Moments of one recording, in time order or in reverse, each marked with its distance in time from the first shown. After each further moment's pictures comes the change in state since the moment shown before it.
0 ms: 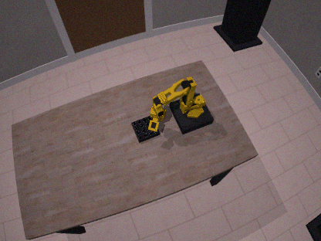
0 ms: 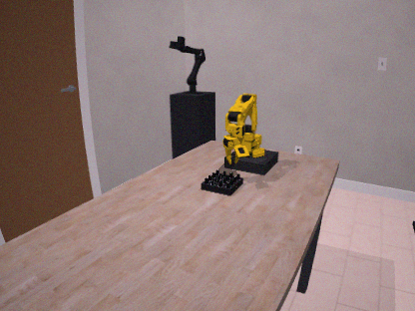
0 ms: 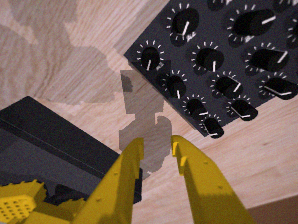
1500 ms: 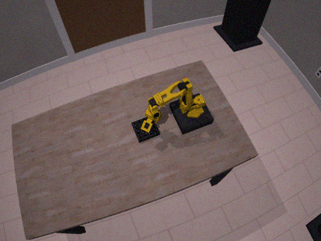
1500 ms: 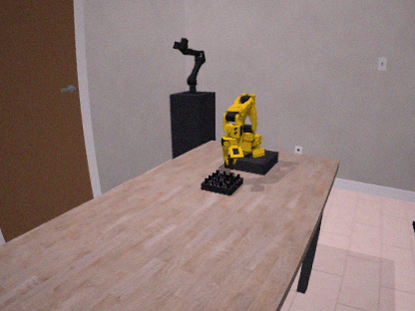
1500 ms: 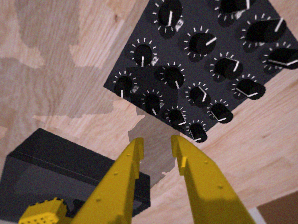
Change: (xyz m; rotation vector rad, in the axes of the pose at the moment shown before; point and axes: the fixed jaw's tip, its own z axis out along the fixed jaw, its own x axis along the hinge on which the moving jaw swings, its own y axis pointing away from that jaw) arm -0.017 -0.016 -0.004 0.012 -0.013 0.189
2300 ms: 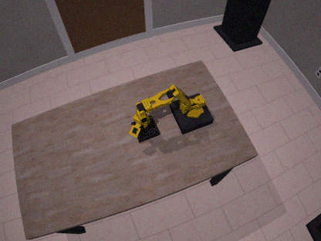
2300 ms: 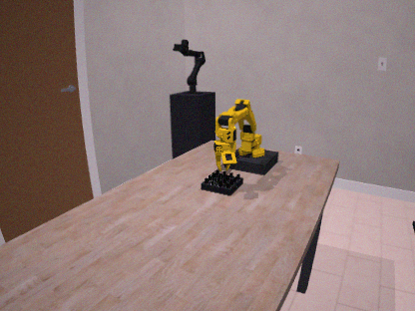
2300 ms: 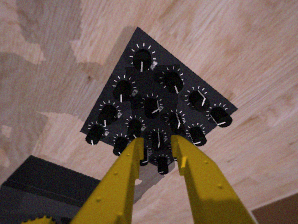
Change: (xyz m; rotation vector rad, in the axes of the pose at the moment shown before) arm -0.045 -0.034 0.002 0.002 -0.002 0.000
